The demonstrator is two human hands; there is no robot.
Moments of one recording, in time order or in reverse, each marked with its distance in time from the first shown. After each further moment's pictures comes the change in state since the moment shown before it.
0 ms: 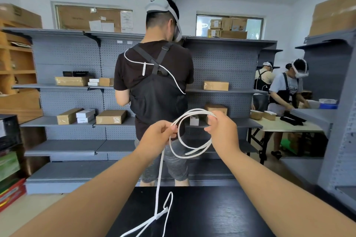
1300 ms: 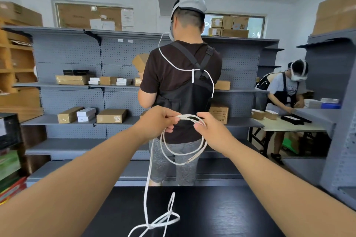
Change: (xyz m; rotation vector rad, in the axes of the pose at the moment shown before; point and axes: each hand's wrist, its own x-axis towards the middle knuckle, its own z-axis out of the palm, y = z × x) left_hand 0.025 0.039 -0.019 0.281 -0.202 0.073; right_hand 0.004 -0.008 0.003 -0.018 -0.445 0.013
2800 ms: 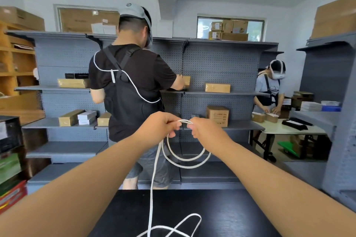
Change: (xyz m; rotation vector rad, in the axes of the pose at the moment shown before) left_hand -0.012 0.005 0.000 0.199 0.033 0.053; right_hand 0.005 -0.021 0.006 -0.400 -0.066 -0.177
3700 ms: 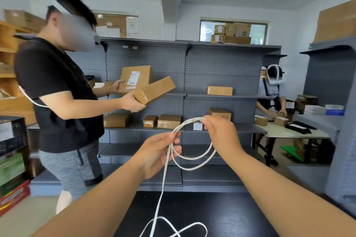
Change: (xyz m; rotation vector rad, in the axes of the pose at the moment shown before) left_hand -0.034 -0.032 0.031 -1.213 -0.071 -0.281; right_hand -0.012 0.017 -0.004 0.050 0.419 -0.039
